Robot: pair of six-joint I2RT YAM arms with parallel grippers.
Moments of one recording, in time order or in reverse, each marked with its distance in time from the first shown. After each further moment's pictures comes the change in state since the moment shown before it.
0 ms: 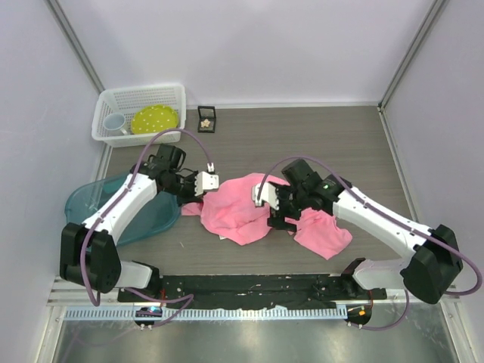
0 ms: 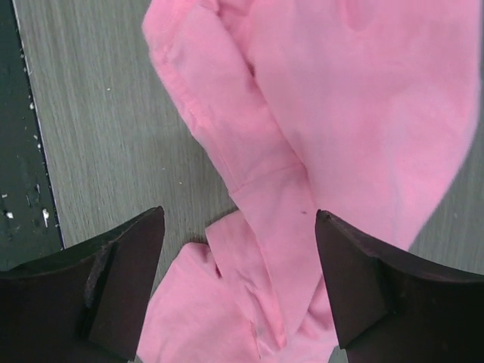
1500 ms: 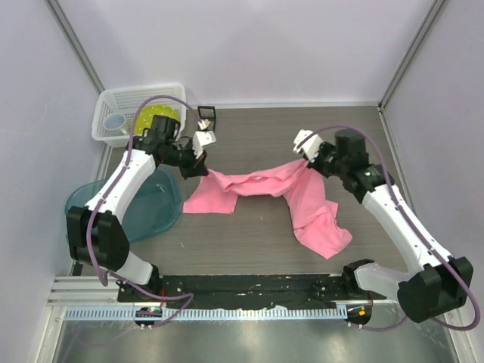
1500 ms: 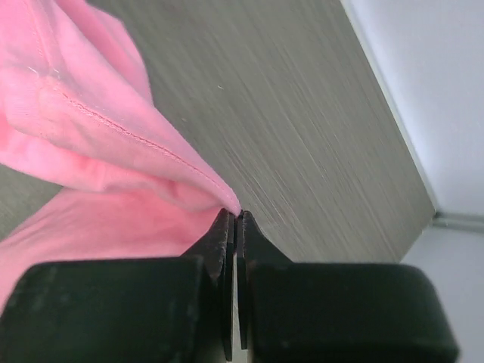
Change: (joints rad) left arm 0.089 0.169 0.289 0.021 0.117 -0.351; right arm -0.344 -0.088 0.019 0.282 0.183 -0.054
